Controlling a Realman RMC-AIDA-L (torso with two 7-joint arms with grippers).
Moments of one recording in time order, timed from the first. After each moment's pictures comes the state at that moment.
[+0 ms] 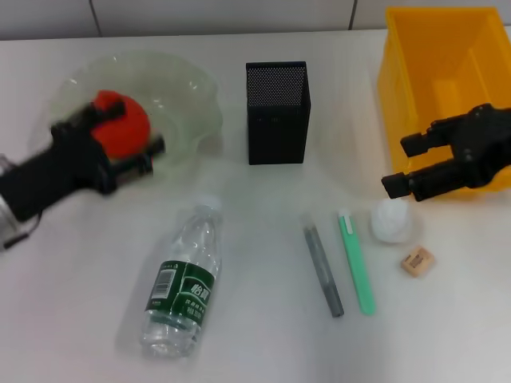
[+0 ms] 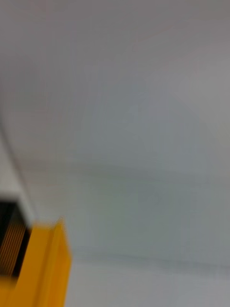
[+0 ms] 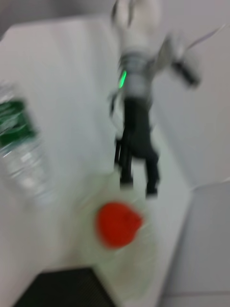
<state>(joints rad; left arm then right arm) -0.40 -2.07 0.65 0.42 1.62 1.44 -0.86 0.49 2.08 -0.90 -1.51 -2.16 -1.91 2.21</state>
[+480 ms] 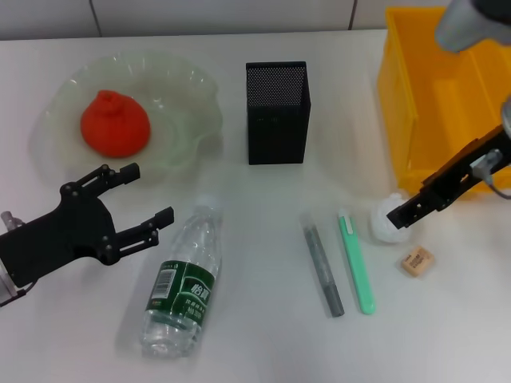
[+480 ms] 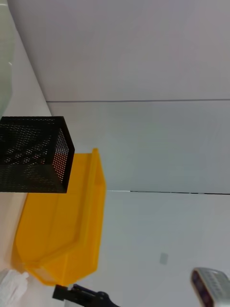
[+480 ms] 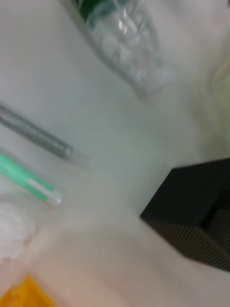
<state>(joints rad) -0.27 -2.07 0.82 0.47 1.62 1.52 -0.81 0.60 2.09 -1.31 -1.52 -2.60 -1.80 2.67</state>
